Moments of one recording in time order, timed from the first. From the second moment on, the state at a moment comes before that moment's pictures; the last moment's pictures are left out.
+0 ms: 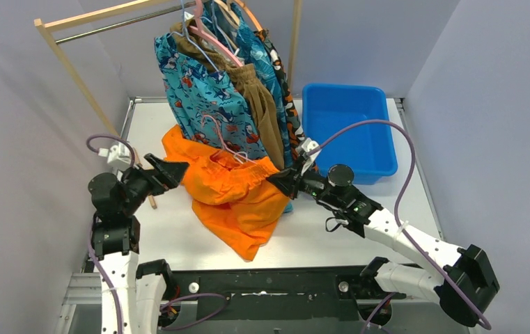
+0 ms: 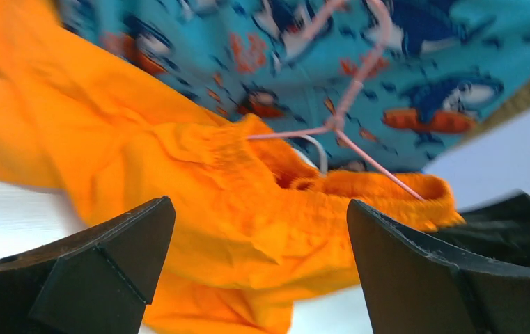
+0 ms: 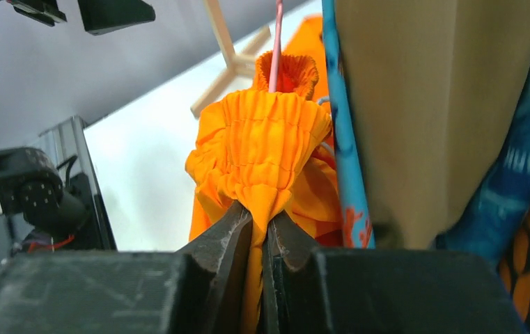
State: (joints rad) left arm 0.20 0.59 0.77 -0.39 0.48 -0.59; right arm 0.76 1.07 0.68 0.37 -0.31 0.20
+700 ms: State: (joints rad) left arm -0.41 0.81 0.60 -0.05 0.22 -0.63; right arm 0.72 0.95 0.61 0.17 -0.51 0.29
